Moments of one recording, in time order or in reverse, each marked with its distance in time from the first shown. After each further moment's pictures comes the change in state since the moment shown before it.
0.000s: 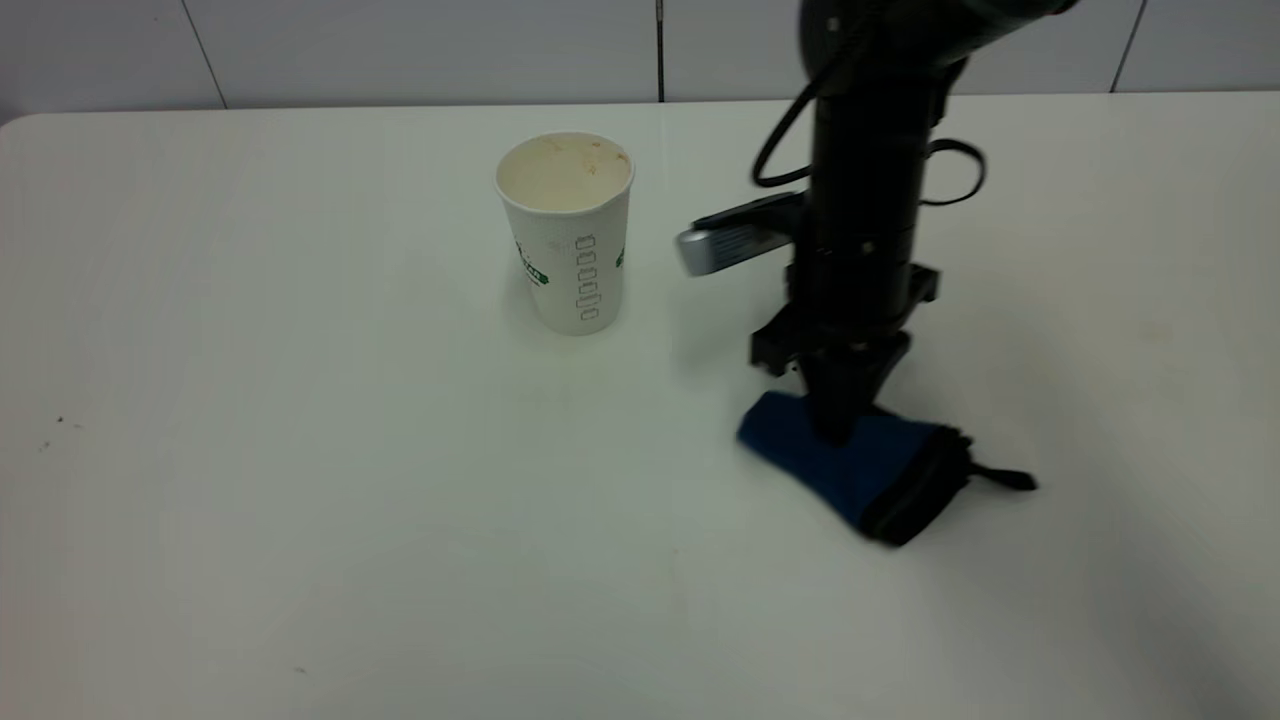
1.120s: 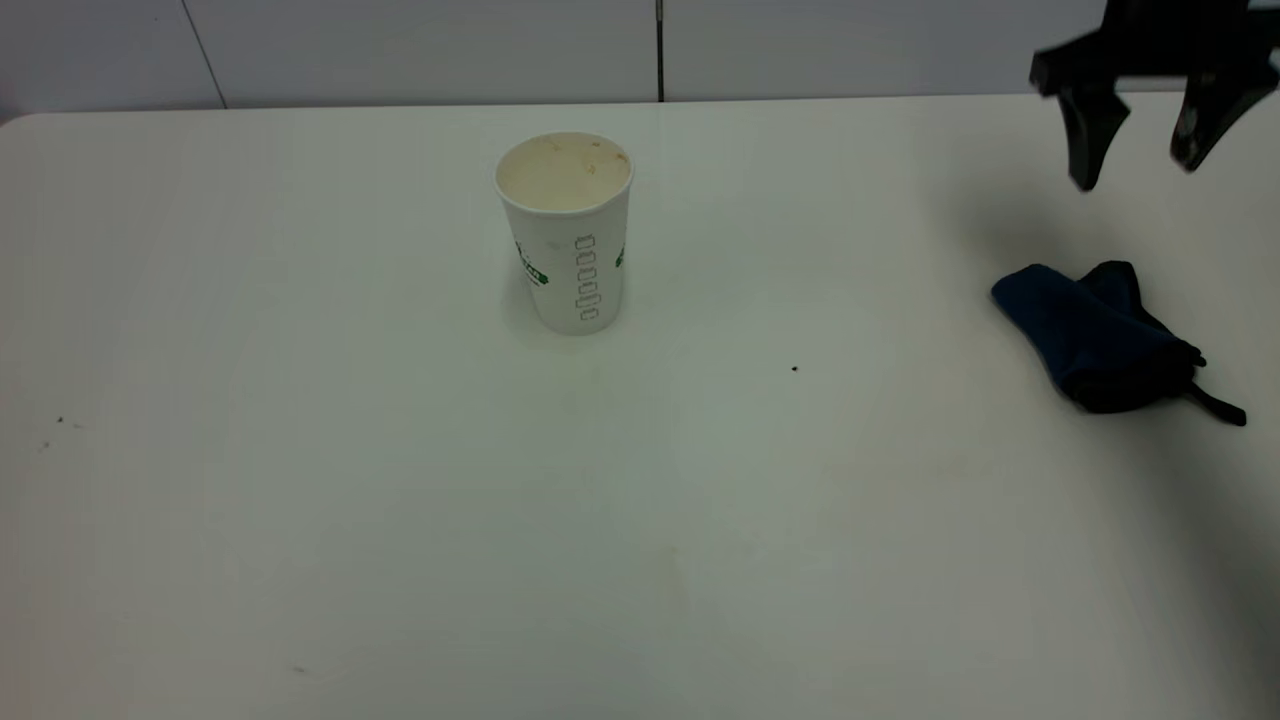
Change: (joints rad) left arm 0.000 0.000 0.000 0.000 0.000 0.000; right arm -0.299 -0.281 0.007 -0.222 0.017 0.369
